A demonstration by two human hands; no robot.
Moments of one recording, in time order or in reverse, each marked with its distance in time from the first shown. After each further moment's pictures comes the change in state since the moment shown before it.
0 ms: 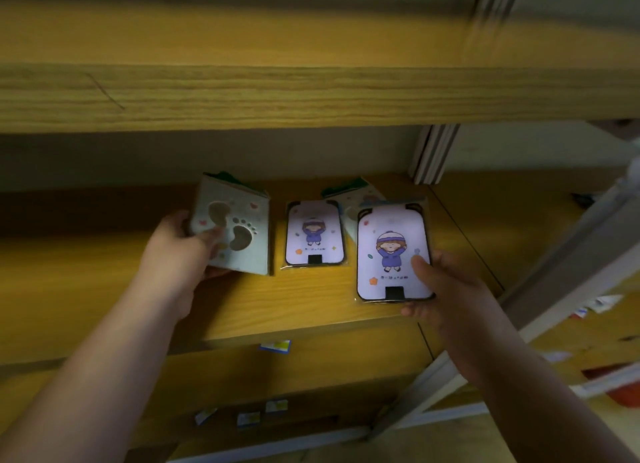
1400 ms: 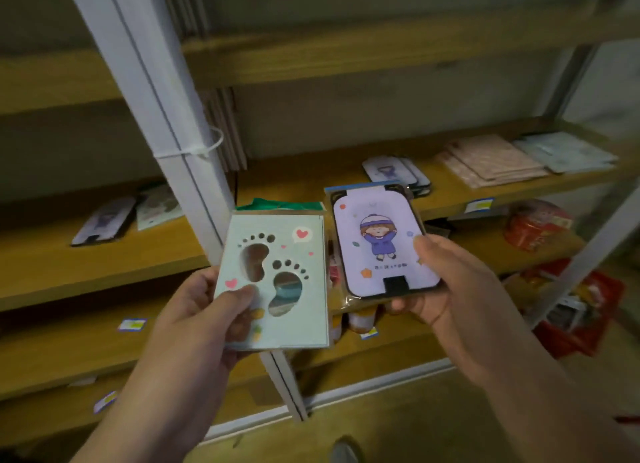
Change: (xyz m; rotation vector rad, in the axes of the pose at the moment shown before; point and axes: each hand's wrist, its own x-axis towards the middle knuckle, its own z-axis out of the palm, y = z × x) left_hand -0.381 -0.025 0.312 -0.196 -0.289 -0.050; right_hand -0.117 -0.054 -0.386 0.286 -0.025 -0.030
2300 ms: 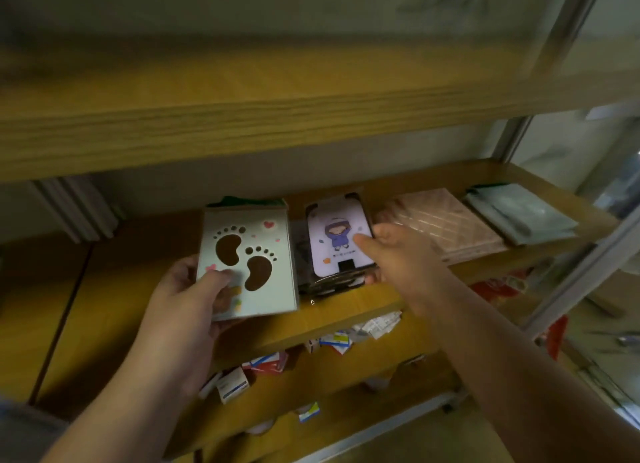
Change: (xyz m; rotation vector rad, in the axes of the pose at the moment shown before) left_hand 0.233 -0.027 0.156 -0.018 0.086 -0.011; right_hand 0.267 -0.055 -0.106 -0.690 0.091 -0.027
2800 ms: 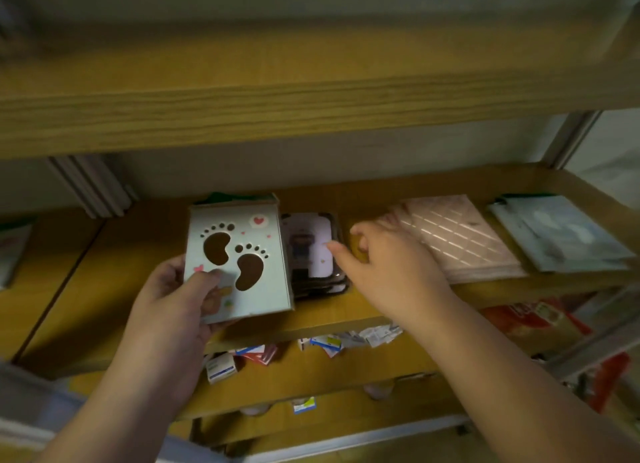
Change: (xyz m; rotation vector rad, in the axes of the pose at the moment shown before) left_hand -0.030 -0.018 0.048 0.005 0.179 0.094; right_hand 0.023 0.011 -0.032 -0.746 0.042 -0.511
